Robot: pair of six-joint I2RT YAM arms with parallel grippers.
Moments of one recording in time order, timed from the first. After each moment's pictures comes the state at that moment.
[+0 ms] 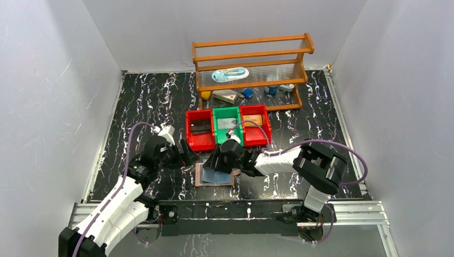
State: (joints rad) left arm -0.42 0.72 0.51 -0.48 0.14 -0.60; right arm 1.10 1.69 0.78 0.20 0.02 1.17
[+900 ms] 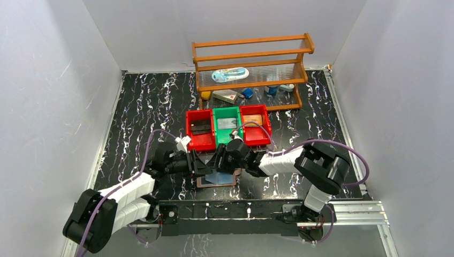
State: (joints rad) left arm -0.44 1.00 0.19 0.21 0.70 -0.90; right arm 1.05 1.67 0.69 0.33 -0.07 1.22
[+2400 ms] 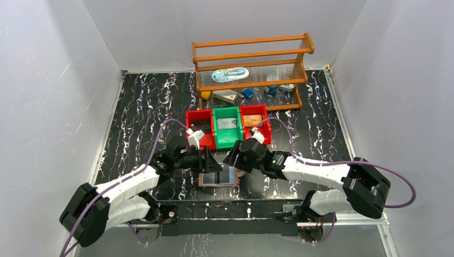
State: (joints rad) left arm -0.66 1.08 0.39 0.09 0.52 -0.76; right arm 1.05 1.28 0.65 -0.11 0.16 1.18
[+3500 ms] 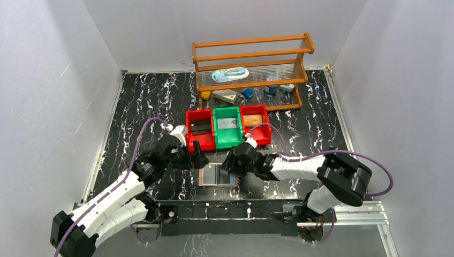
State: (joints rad) left arm -0.66 0.80 0.56 -0.49 0.04 -0.65; right arm 1.06 1.47 0.61 0.09 0.09 1.20
